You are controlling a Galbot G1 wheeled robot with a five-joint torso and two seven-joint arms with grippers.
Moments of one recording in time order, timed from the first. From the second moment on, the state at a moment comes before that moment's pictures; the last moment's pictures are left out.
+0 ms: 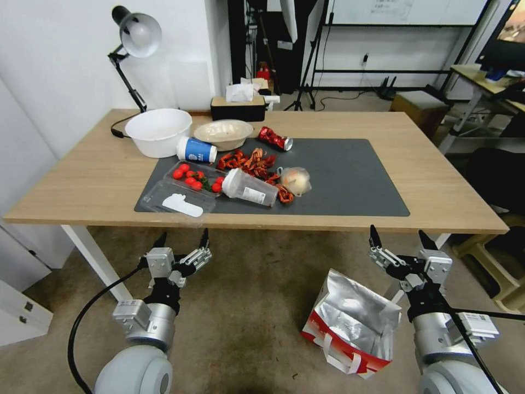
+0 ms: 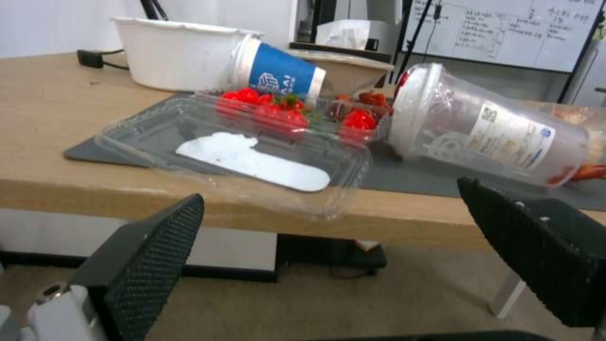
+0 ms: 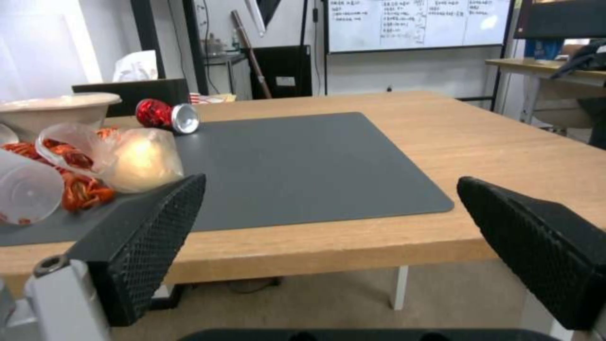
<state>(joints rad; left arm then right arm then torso) 1.67 -1.51 -0.51 -2.26 -0.23 0.11 -0.02 -1.74 1.51 0.67 2.36 0.19 -0.10 0.01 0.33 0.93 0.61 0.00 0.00</state>
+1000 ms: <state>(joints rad) 1.66 -1.51 -0.51 -2.25 -0.22 0.11 -0.02 -1.74 1.51 0.67 2.35 0.19 -0.08 0.01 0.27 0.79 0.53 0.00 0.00</state>
